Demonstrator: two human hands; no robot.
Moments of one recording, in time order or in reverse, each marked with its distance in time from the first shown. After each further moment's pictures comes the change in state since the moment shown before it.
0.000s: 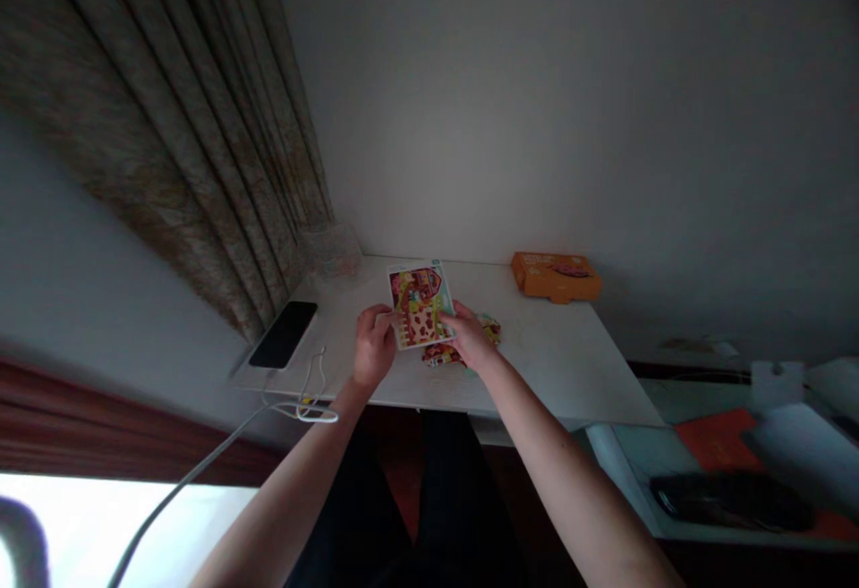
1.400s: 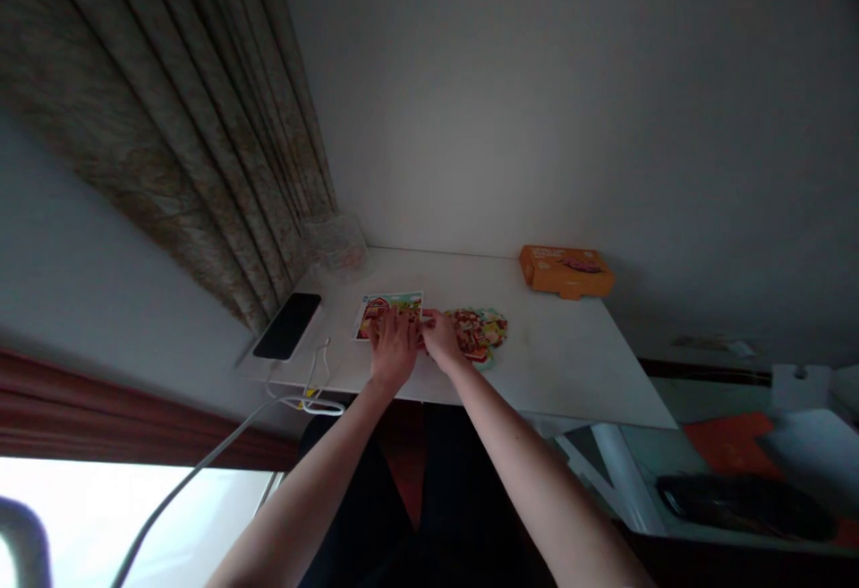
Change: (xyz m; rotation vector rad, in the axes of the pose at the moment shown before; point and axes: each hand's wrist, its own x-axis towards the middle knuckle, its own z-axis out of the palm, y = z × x) left_hand -0.034 0.015 0.030 0.559 -0.416 -0.210; right_hand 0.030 0.070 0.029 -0.485 0.189 0.036
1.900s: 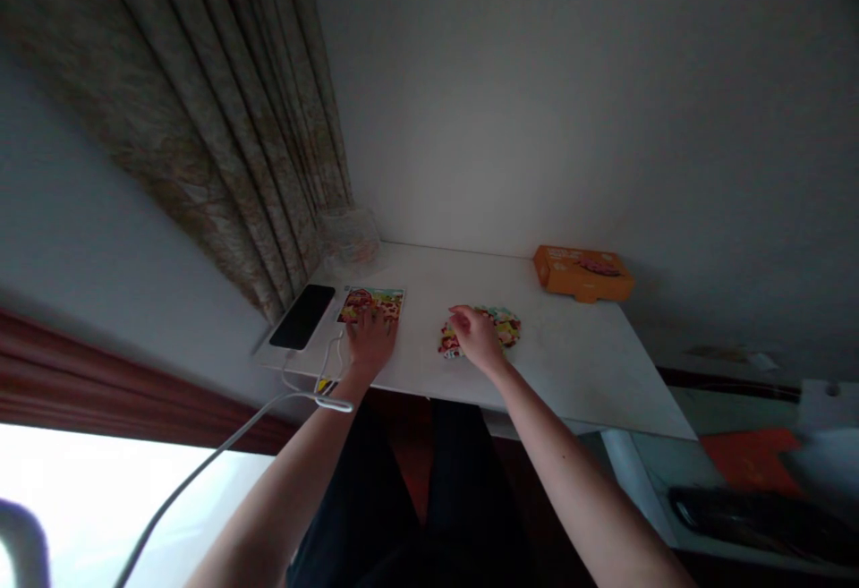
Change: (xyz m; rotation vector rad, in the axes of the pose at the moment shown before) left_hand 0.012 -0.073 0.010 0.034 -0.060 -0.214; right_hand -0.010 -0.001 -0.065 -0.431 0.017 -0.485
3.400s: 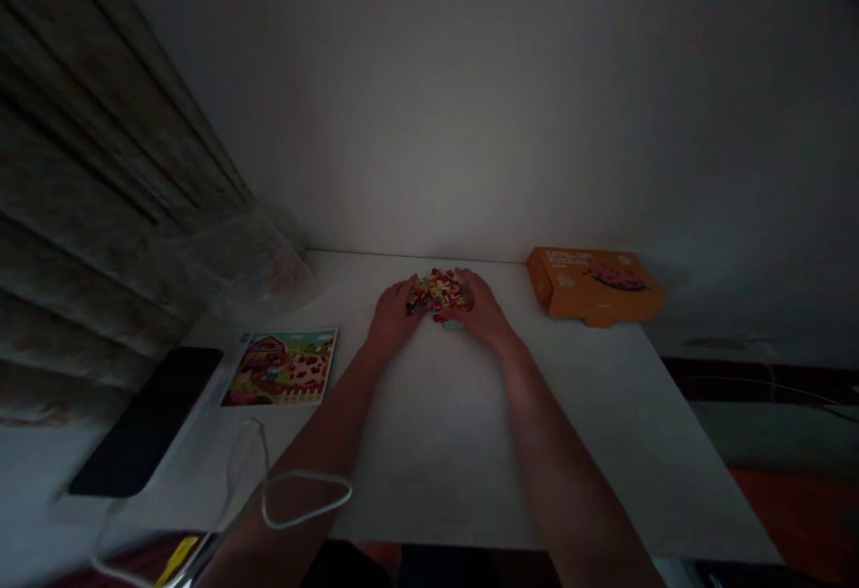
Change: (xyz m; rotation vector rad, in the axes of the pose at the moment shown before) left_hand 0.154 0.111 0.108 -0.747 -0.138 0.269; right_hand 0.140 0.141 -0.040 -0.144 0.001 -0.002
